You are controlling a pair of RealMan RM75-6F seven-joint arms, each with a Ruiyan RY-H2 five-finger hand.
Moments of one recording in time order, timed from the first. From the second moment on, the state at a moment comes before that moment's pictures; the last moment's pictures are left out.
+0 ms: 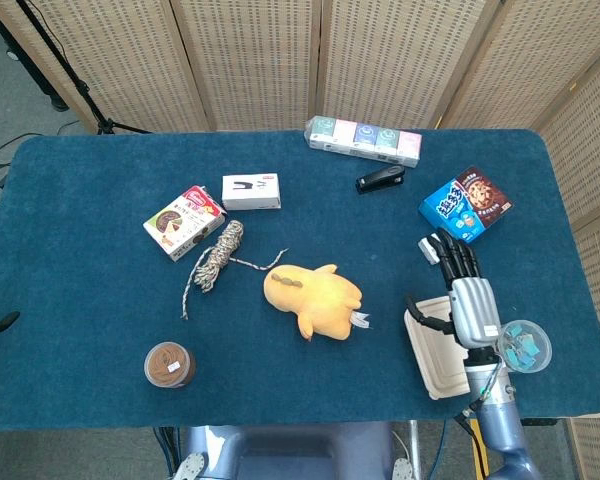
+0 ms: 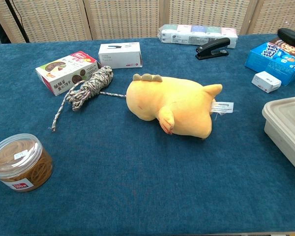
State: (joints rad) left arm -0.12 -0.95 -0.14 -1.66 1.41 1.46 -0.35; right arm 0.32 -1.43 0.25 -1.77 -1.42 1.39 -0.09
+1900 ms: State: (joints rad) left arm -0.15 -0.92 -0.15 -1.65 1.35 1.35 -0.37; right arm 0.72 -2.02 0.31 -1.34 -1.26 1.12 -0.40
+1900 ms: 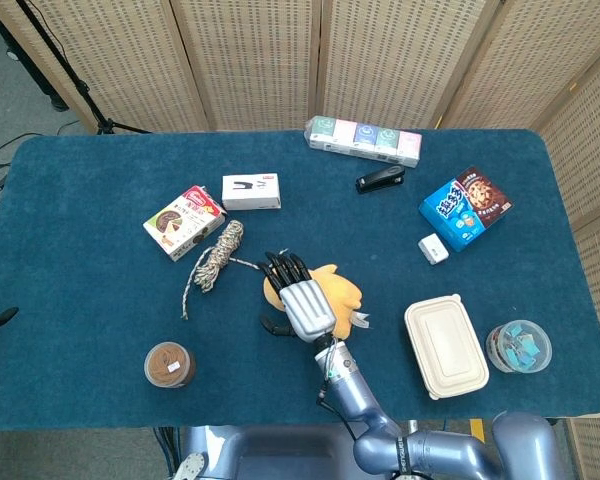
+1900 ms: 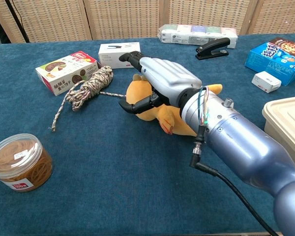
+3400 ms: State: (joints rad) left arm -0.16 -0.92 -0.14 -1.68 1.33 1.34 -0.32; right arm 0.54 -1.80 0.16 -1.55 -1.25 1.21 -0.40
